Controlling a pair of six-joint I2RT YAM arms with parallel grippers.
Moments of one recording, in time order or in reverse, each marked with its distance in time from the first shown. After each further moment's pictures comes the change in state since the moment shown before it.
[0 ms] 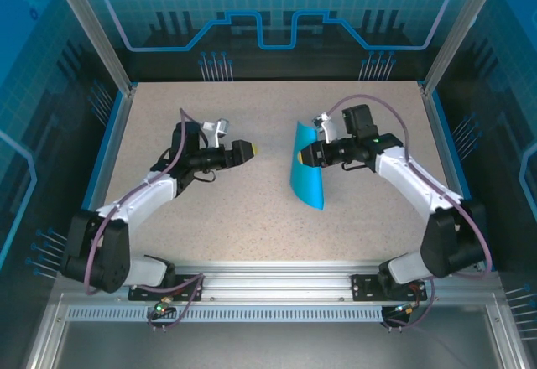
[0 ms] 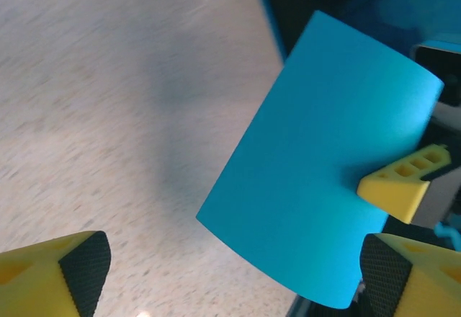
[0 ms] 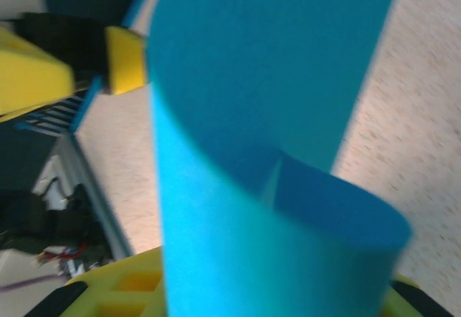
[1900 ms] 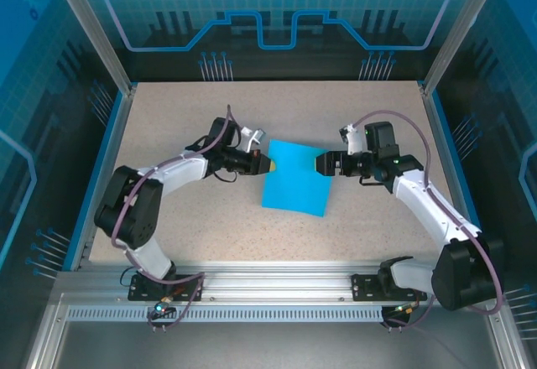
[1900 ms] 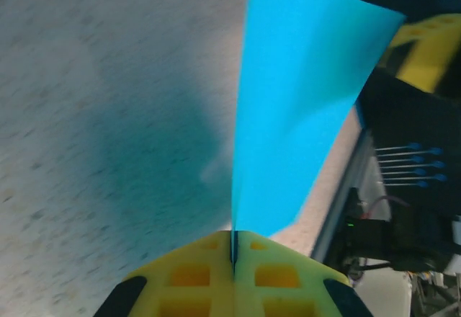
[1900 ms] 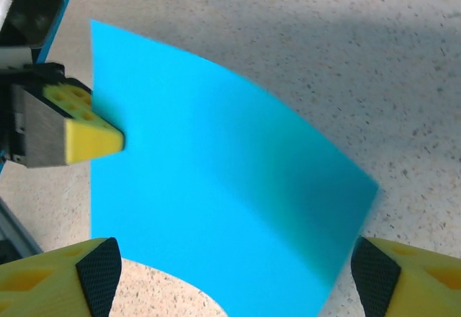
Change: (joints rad) left arm -0.139 0.386 0.240 -0.264 0.040 0.231; right arm -0.097 -0.179 -0.237 0.055 0.254 0.124
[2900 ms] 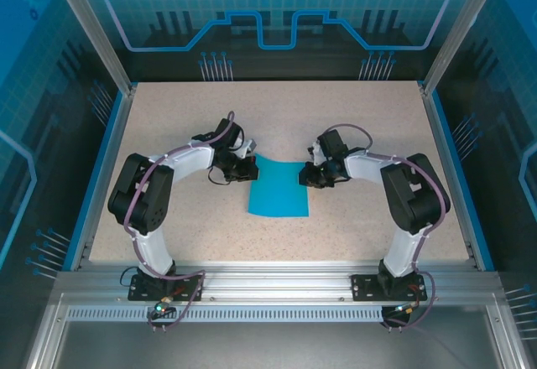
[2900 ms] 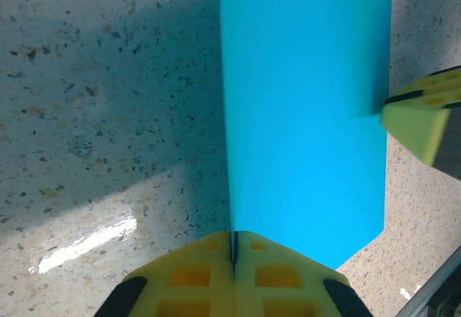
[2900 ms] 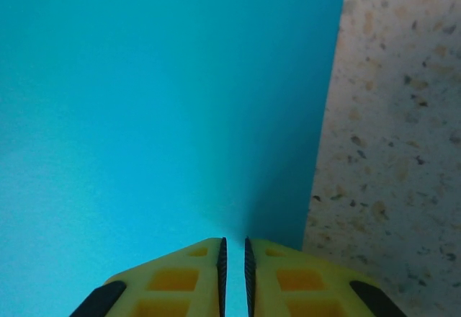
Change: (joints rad) left arm 0.021 0.104 0.128 -0.361 -0.295 0.048; right arm 0.170 0.590 0.117 0.143 0.084 0.217
